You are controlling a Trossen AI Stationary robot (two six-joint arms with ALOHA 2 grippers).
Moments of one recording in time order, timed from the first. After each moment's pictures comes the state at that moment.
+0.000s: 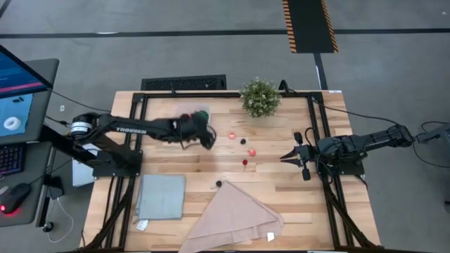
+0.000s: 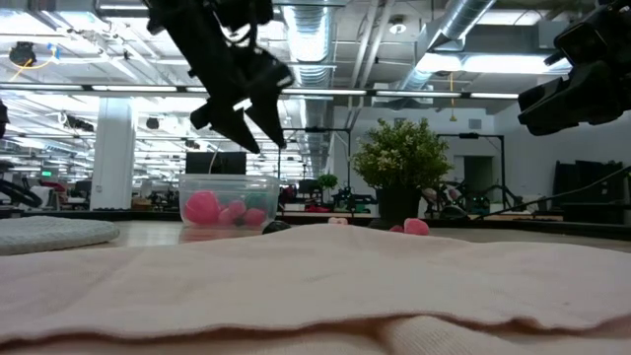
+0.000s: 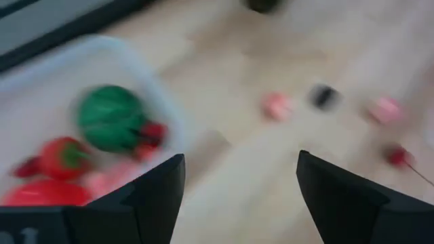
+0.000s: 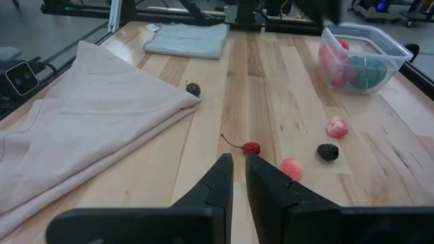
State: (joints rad) left arm 0.07 1.48 0.96 -0.36 -0.40 -0.60; right arm 0.22 0.27 0.16 -0.26 0.11 -0.05
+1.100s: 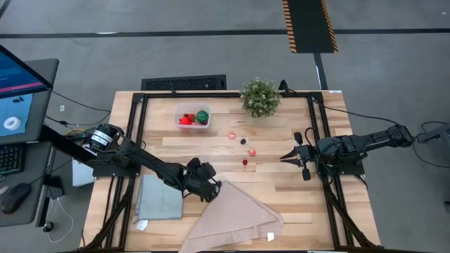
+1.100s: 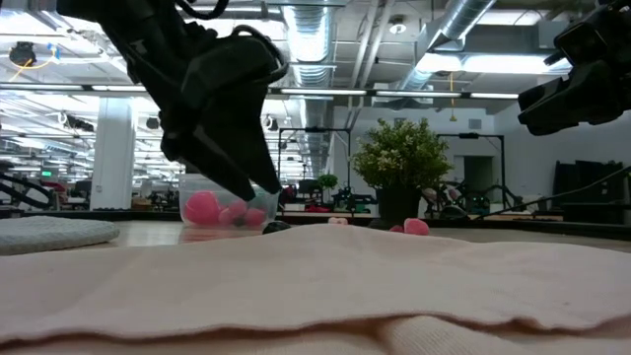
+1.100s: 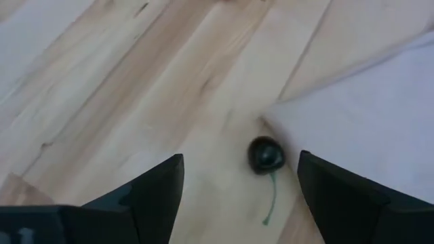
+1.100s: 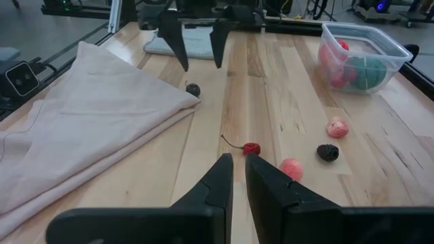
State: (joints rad) left arm -0.39 1.76 0.99 -0.23 -0.46 -0.82; right arm 0.22 0.27 0.16 -0.26 0.11 -0.05
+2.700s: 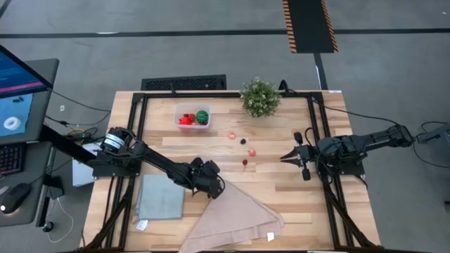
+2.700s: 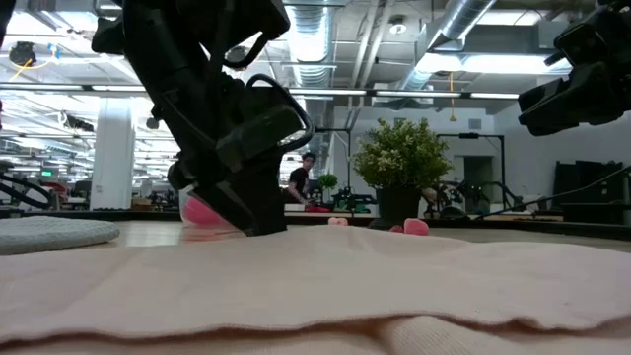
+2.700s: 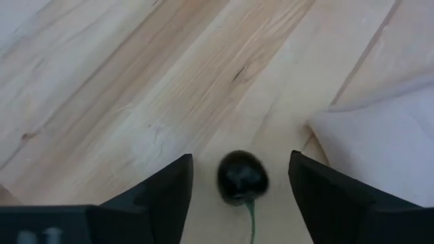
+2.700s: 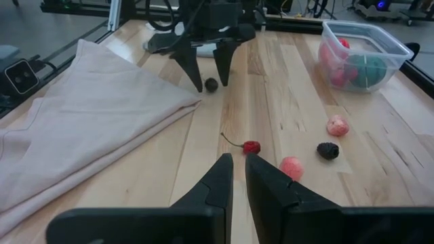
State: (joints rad) left arm -0.33 1.89 1.04 -0.27 -0.44 -0.89; right arm 0.22 0.27 0.16 -0.26 0.11 -0.05
